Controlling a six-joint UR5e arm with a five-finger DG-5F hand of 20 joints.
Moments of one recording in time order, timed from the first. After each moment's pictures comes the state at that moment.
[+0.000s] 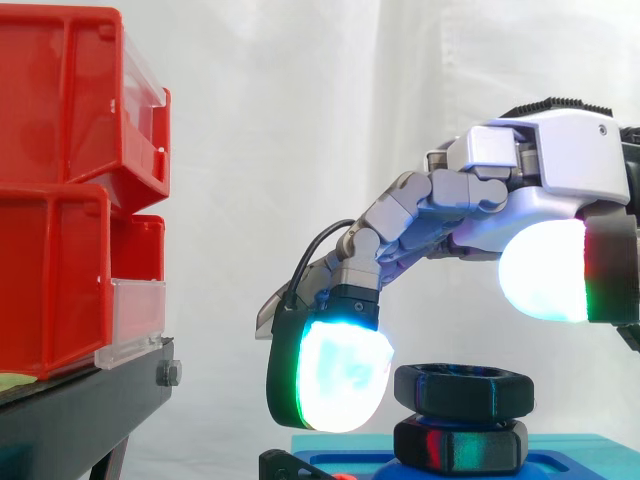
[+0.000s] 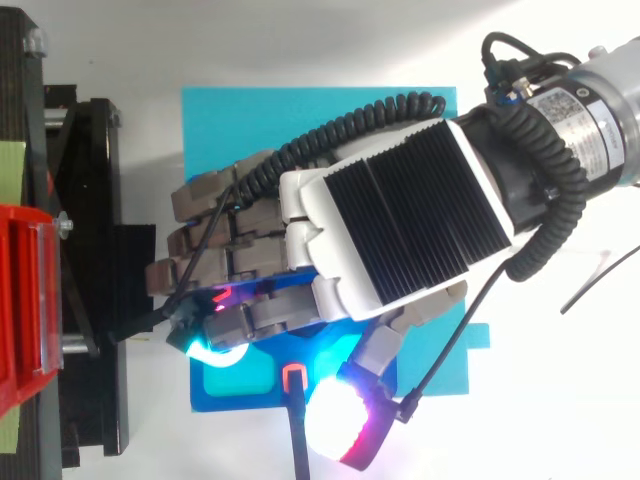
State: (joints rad) arm -0.01 -2.32 -1.06 -2.86 -2.05 -1.41
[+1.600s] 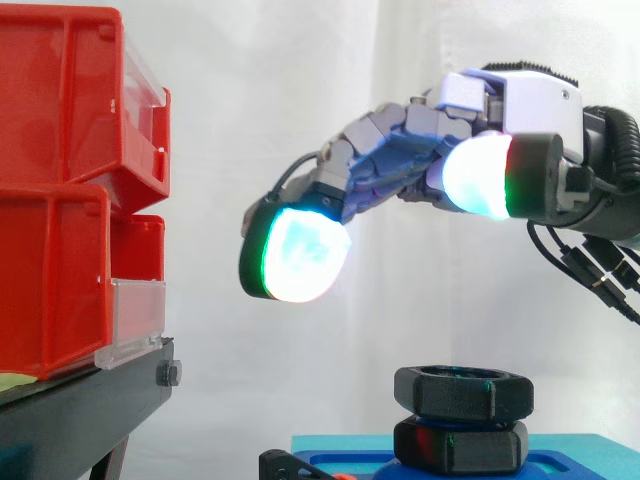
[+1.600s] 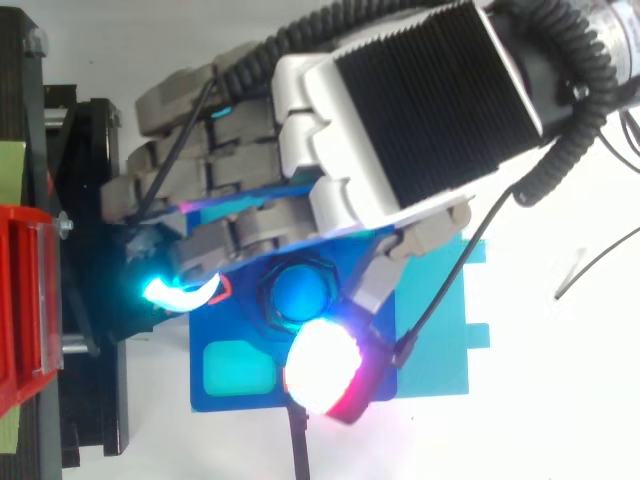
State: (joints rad) arm -0.05 -2.32 -1.04 -2.73 -2.07 -1.37
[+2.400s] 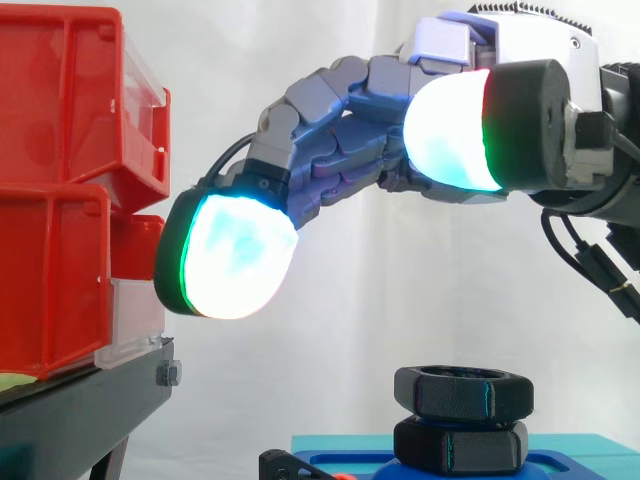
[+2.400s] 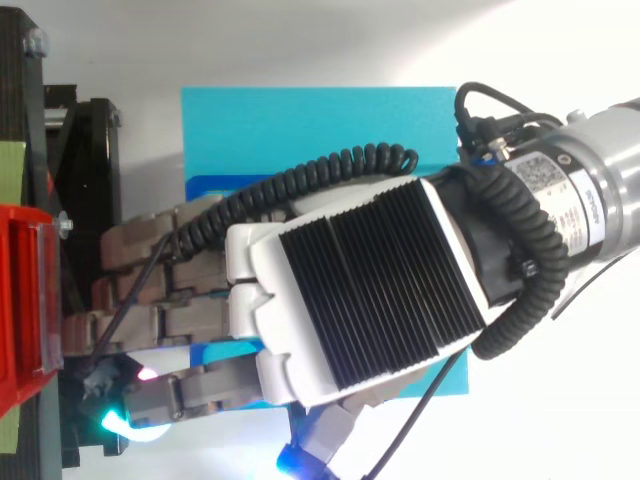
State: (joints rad) arm 0.07 -2.32 -1.04 -2.78 -1.90 -1.37
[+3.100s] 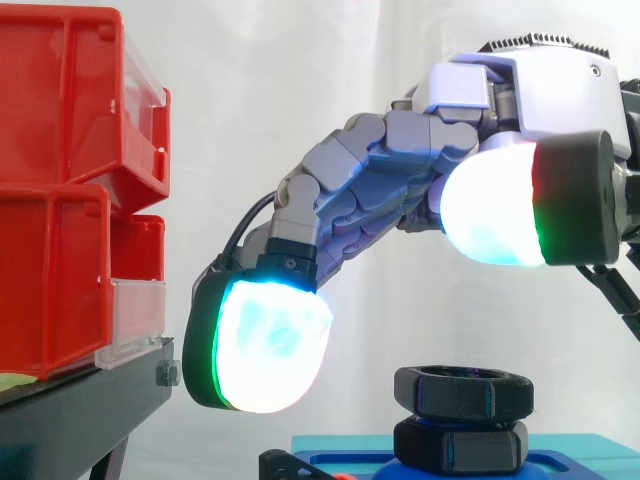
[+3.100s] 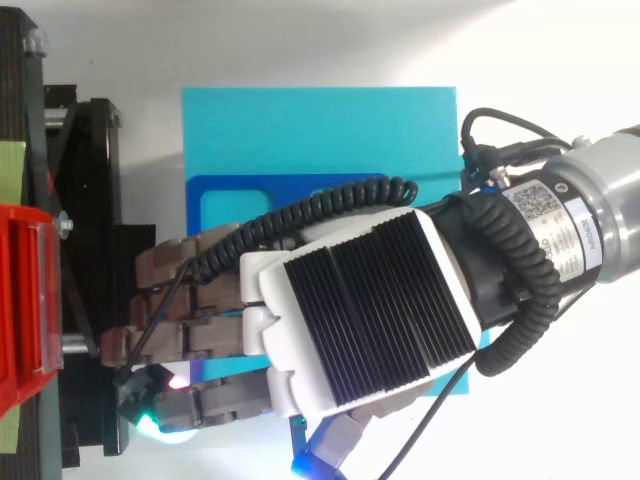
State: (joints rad) arm 0.08 -2.32 -1.04 -2.87 -1.90 -1.38
